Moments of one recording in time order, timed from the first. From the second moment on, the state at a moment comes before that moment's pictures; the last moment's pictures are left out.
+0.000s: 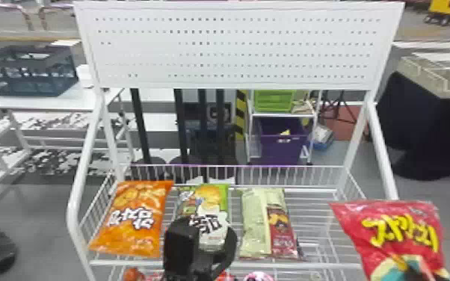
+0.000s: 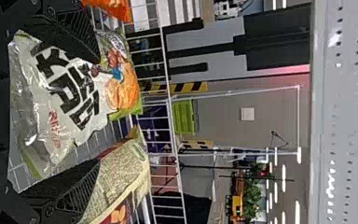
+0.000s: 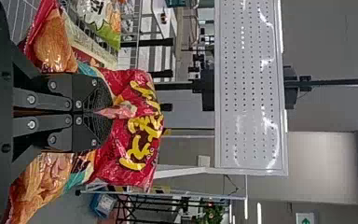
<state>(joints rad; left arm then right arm) -0.02 0.37 -0.62 -1.80 0.35 0.24 0.42 1.02 -0.23 -0.17 -2.43 -0.26 -0.11 0.12</state>
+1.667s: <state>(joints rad) -0.07 0.39 -0.52 -1.87 0.44 0.40 0.52 1.01 -0.22 -0.17 -2.42 -0.25 -0.11 0.12</state>
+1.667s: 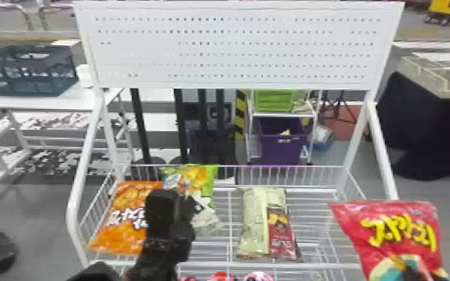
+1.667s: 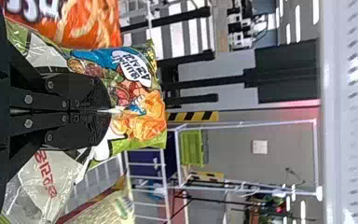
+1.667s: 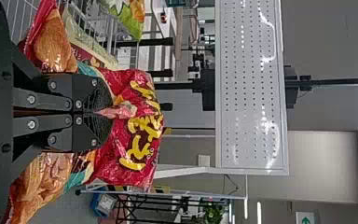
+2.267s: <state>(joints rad) 0.50 0.45 -0.11 -2.31 0.41 0.18 0.41 1.00 -0.23 -0.16 -2.42 -0.25 -0.11 0.12</state>
